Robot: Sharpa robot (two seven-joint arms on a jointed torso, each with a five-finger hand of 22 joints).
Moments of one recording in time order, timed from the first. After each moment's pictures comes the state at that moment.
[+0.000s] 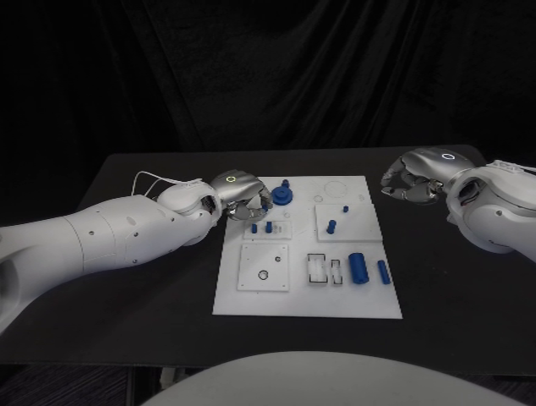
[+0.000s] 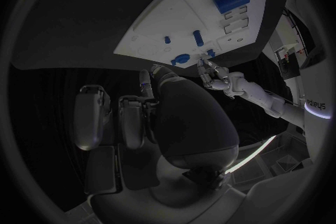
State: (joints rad) left arm 1.15 -0.57 -0.21 1.09 -1.58 -0.43 0.24; left_hand 1.47 -0.06 0.33 0.06 0.27 1.02 0.07 0.12 0.44 0.98 0.03 0.33 0.33 1.25 -0.04 1.26 0.81 0.06 1.45 0.06 1.35 1.31; right arm 1.33 -0.99 -0.25 1.57 -1.60 -0.32 -0.24; right_hand 1.45 -0.03 0.18 0.27 0.36 0.96 0.09 0.09 0.37 1.47 0.00 1.56 1.31 1.47 -0.06 1.53 1.31 0.05 1.47 0.05 1.35 1.31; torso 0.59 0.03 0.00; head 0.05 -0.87
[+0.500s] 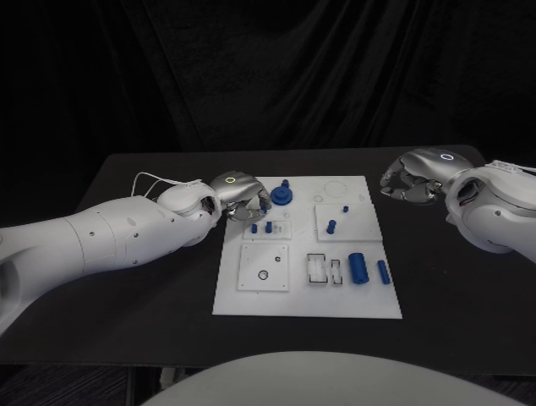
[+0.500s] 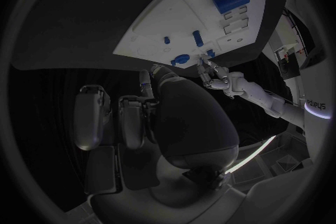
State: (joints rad) left arm 1.14 -0.57 -0.21 1.08 -1.58 -0.42 0.22; left_hand 1.47 -0.06 0.33 0.05 0.27 1.01 0.07 0.12 0.44 0.97 0.03 0.32 0.33 1.24 -0.04 1.26 0.77 0.06 1.44 0.07 1.33 1.31; right arm 1.33 -0.99 -0.25 1.57 -1.60 -0.32 -0.24; right_hand 1.45 -0.03 0.18 0.27 0.36 0.96 0.09 0.09 0.37 1.47 0.00 1.56 1.31 1.47 -0.06 1.53 1.31 0.05 1.47 0.05 1.35 1.31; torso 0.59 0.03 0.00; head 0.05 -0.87
